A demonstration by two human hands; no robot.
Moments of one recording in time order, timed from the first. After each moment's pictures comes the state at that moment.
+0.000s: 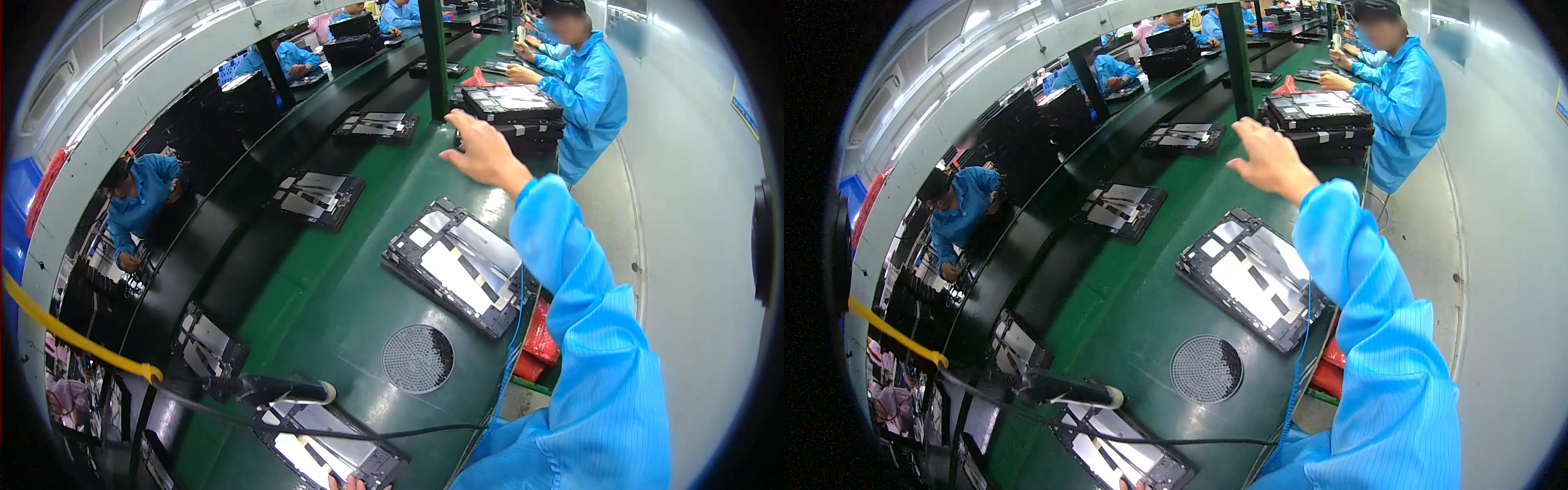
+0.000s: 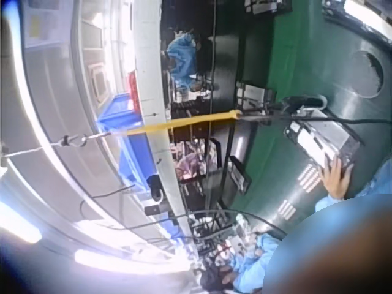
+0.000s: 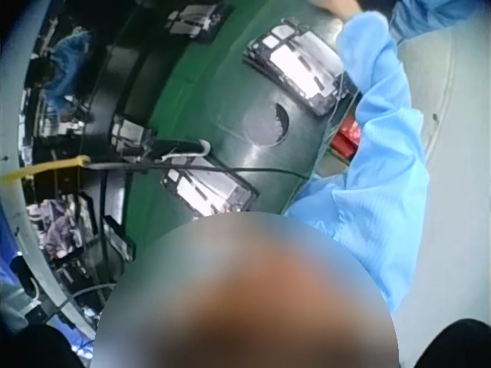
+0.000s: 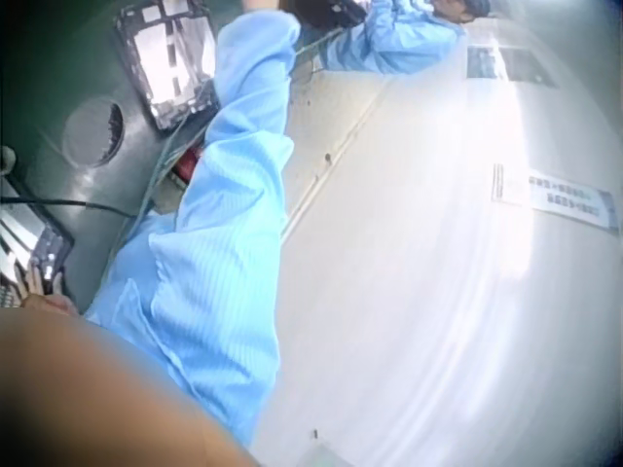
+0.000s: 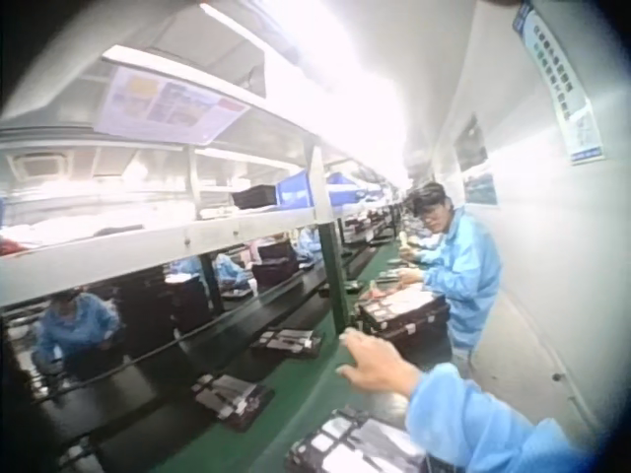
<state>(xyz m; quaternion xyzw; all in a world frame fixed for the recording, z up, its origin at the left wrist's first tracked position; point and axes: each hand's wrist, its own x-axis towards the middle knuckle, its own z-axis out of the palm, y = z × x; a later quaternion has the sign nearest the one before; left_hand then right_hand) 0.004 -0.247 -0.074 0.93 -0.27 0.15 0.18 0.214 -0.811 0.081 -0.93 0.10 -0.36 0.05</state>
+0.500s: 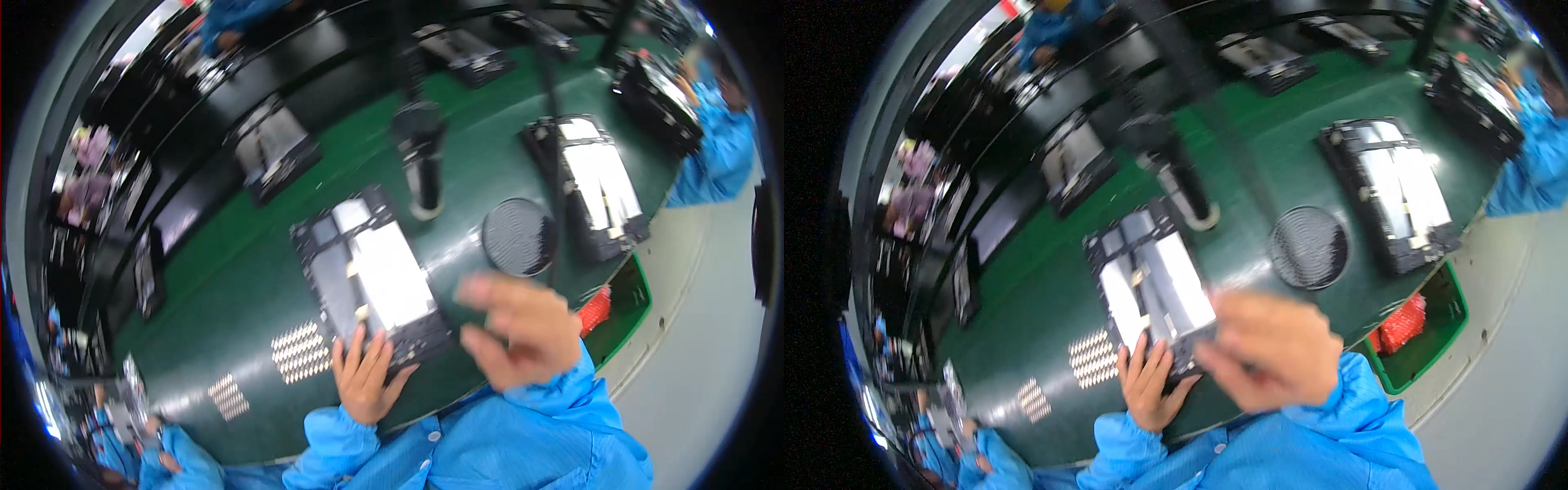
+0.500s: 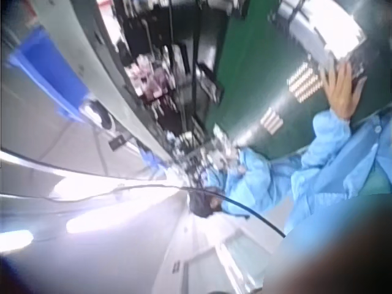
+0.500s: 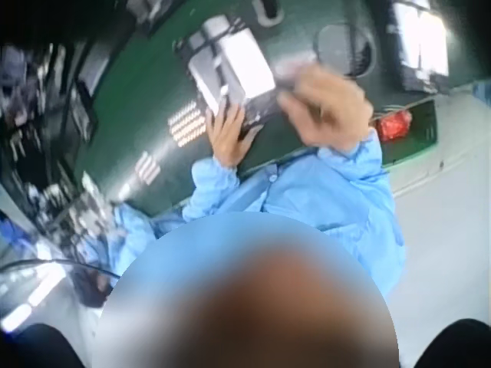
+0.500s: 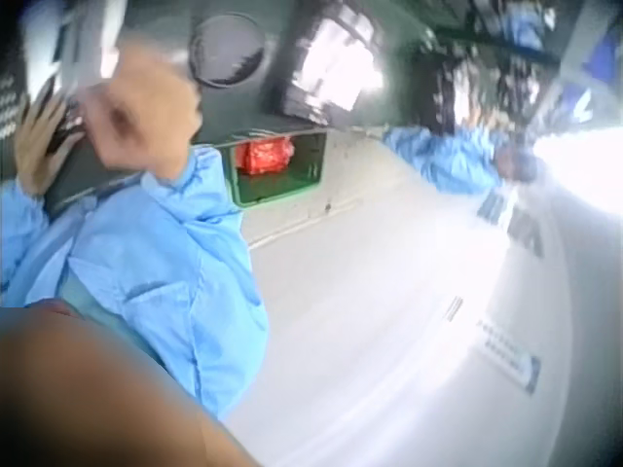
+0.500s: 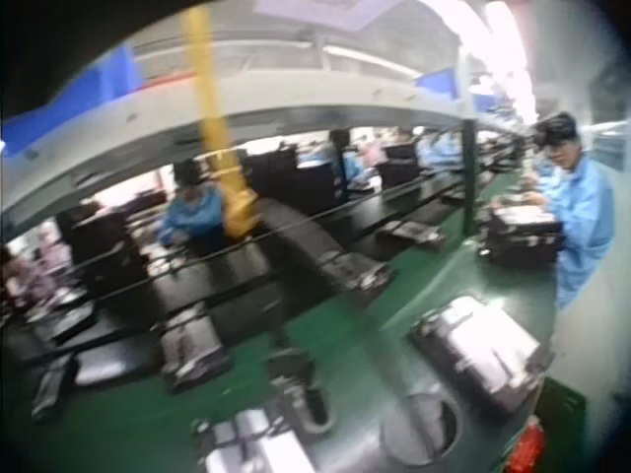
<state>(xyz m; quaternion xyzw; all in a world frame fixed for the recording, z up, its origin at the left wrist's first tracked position) 0.001 -0.259 -0.069 0.93 -0.24 0.15 0.25 0.050 -0.492 0.021 -0.71 -0.27 -0.37 0.53</state>
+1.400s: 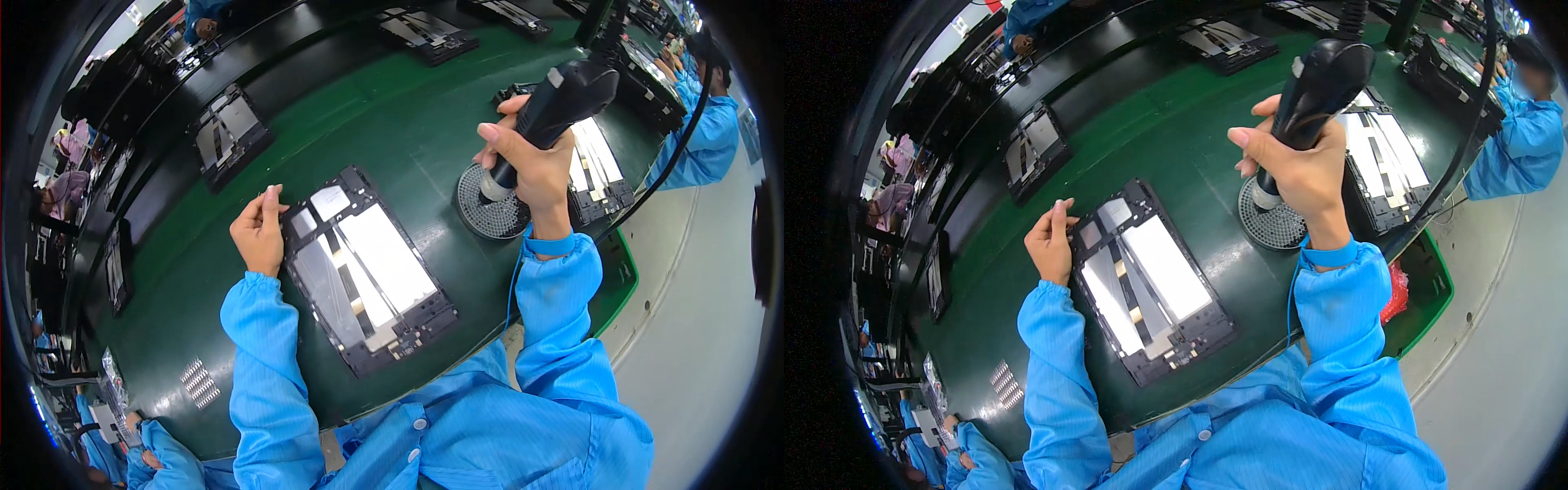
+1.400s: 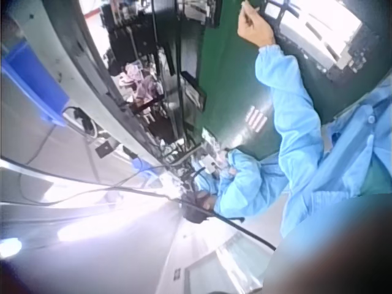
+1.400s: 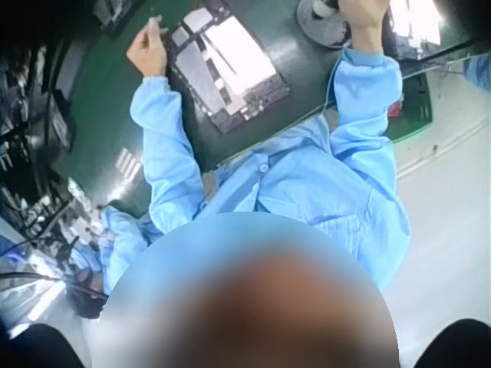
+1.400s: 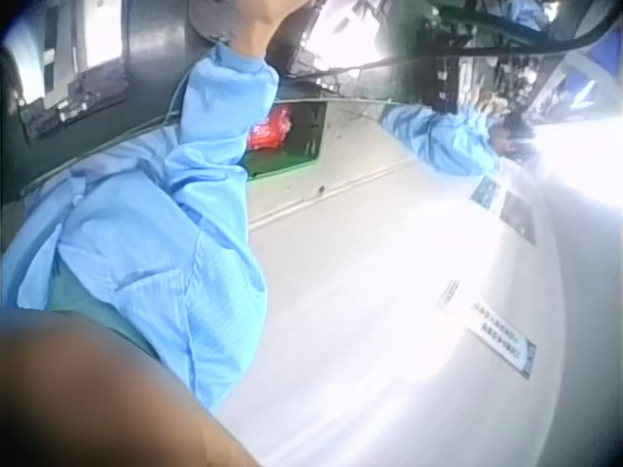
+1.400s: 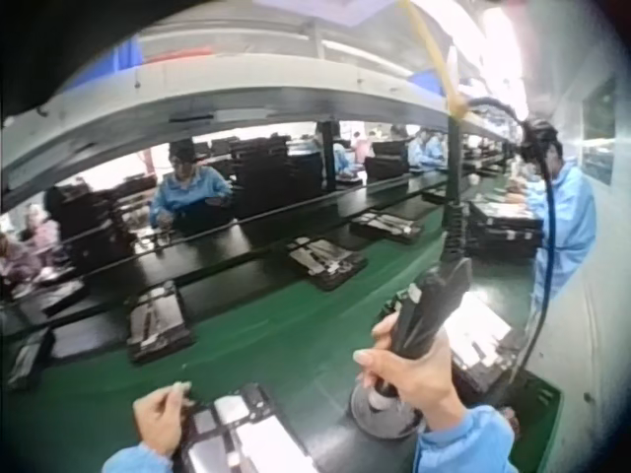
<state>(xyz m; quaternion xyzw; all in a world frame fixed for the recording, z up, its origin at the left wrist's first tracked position) 0.188 -0.235 -0.071 0.75 0.00 0.16 0.64 0.144 -0.564 0.007 -0.60 -0.10 -0.27 0.74</state>
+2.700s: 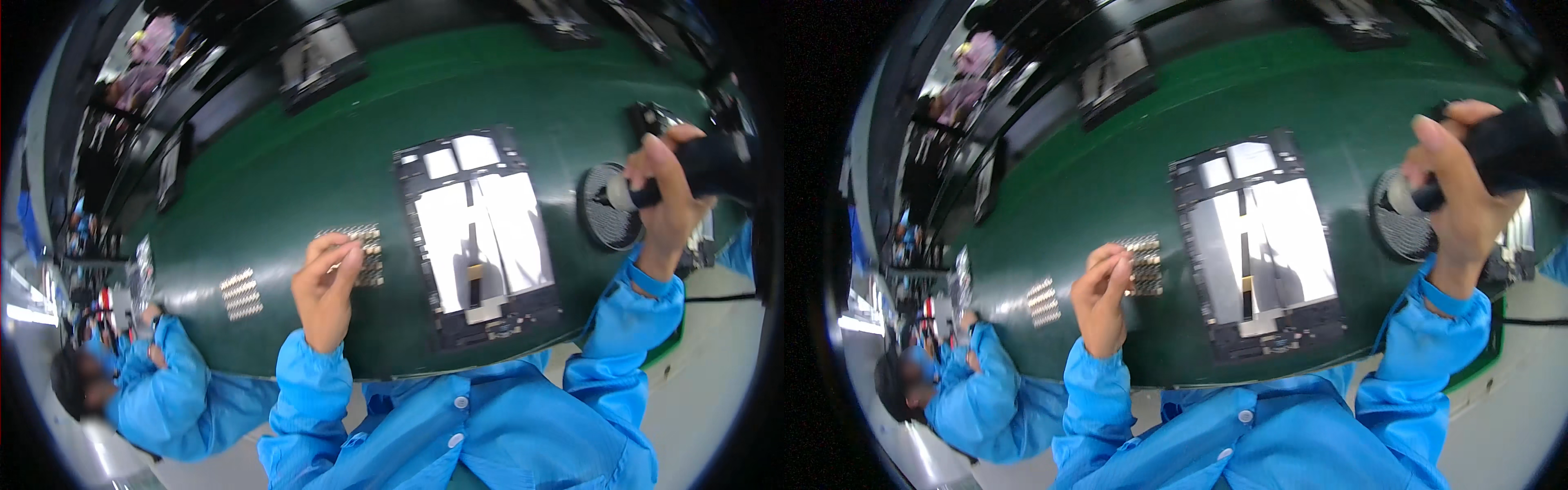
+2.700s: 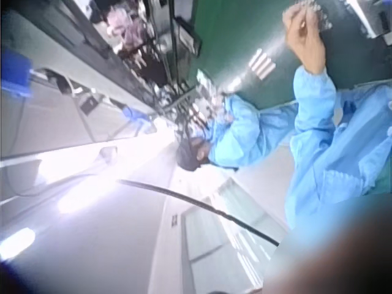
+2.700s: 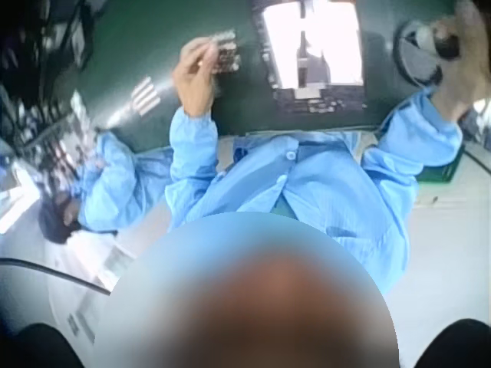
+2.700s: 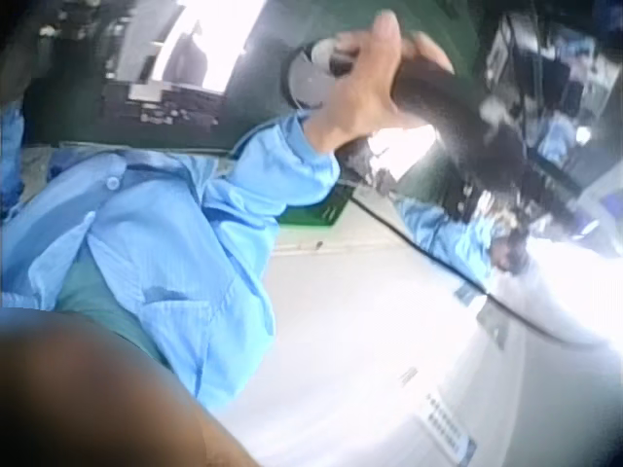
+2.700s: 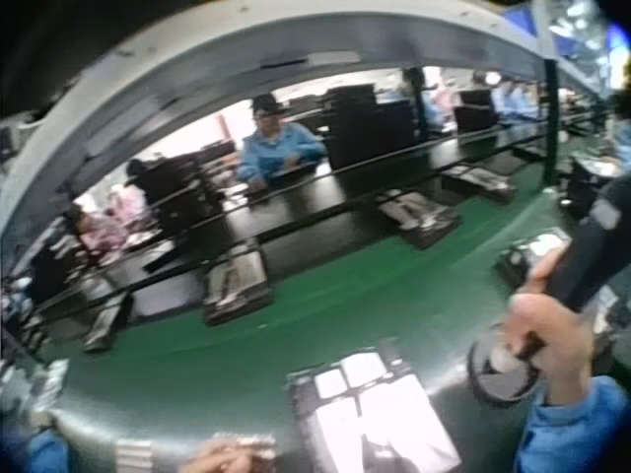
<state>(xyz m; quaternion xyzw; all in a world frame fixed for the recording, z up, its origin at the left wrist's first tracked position) 0.034 -0.203 -0.046 0.76 0.10 0.11 0.64 0.146 -0.534 0.007 -0.63 -0.13 -0.29 0.70</state>
